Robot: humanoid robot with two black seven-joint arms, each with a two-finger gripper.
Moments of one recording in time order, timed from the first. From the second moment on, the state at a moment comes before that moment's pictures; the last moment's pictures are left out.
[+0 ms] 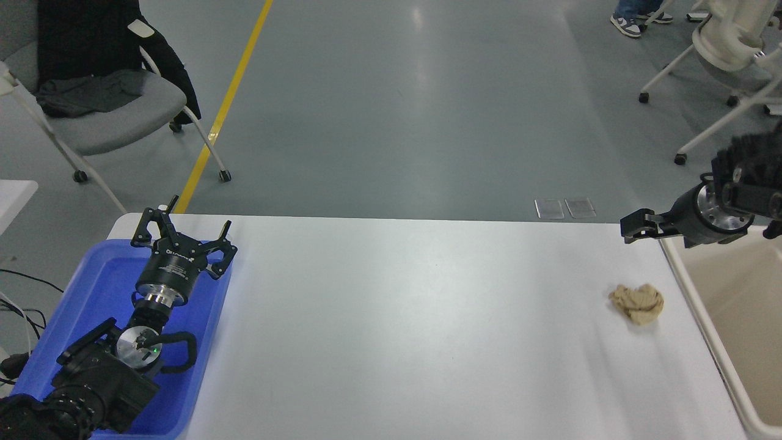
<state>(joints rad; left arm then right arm) -0.63 0.16 -0.86 -0.20 -0.21 -0.79 -0.29 1.34 -0.43 -1.26 0.59 -0.31 0.43 0.15</state>
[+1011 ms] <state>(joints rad) -0.63 0.16 -0.86 -0.20 -0.21 -0.79 -0.29 0.90 -0.35 -0.93 0.32 -0.31 0.11 0.14</state>
